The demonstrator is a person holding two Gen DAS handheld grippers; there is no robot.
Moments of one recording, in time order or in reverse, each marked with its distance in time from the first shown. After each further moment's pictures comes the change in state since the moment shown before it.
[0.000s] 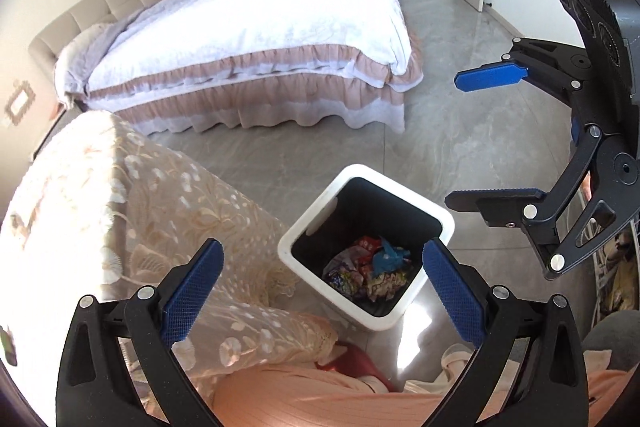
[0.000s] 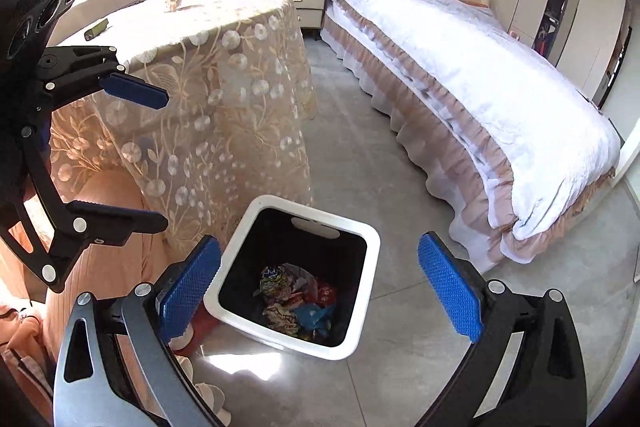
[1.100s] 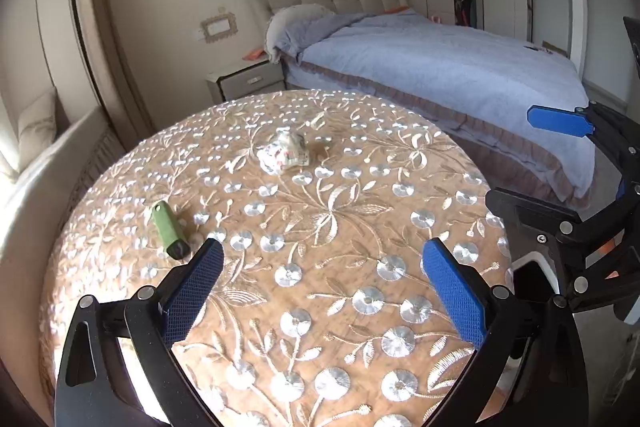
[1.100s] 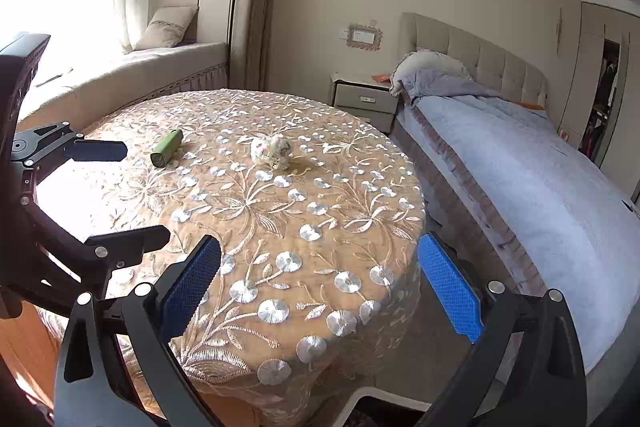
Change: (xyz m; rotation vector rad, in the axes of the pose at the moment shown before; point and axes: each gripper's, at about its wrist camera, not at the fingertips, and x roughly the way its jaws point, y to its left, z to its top) left arm -0.130 0.204 -0.079 -0.544 -0.120 0.496; right arm 0.010 0.146 0.202 -0.146 -0.295 0.162
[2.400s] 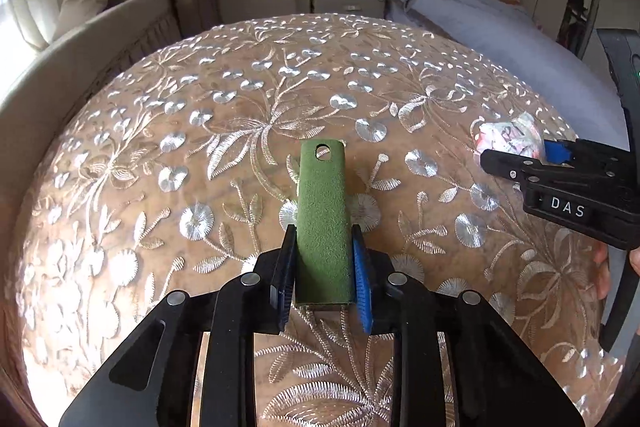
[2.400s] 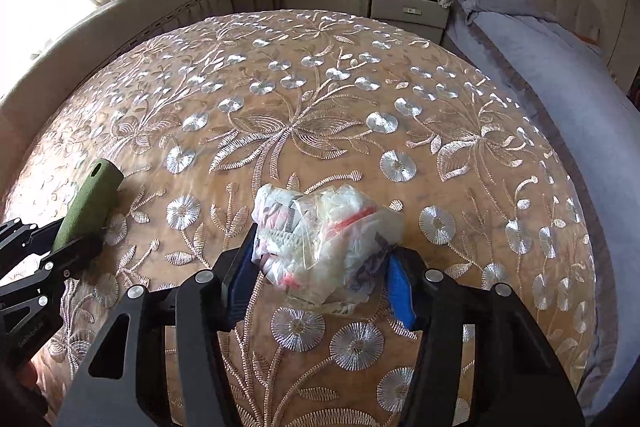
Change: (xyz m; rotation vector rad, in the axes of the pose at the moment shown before) left arm 0.138 0.148 -0.002 -0.330 0.241 0.119; right arm 0.256 0.035 0.085 0.077 0.368 0.125
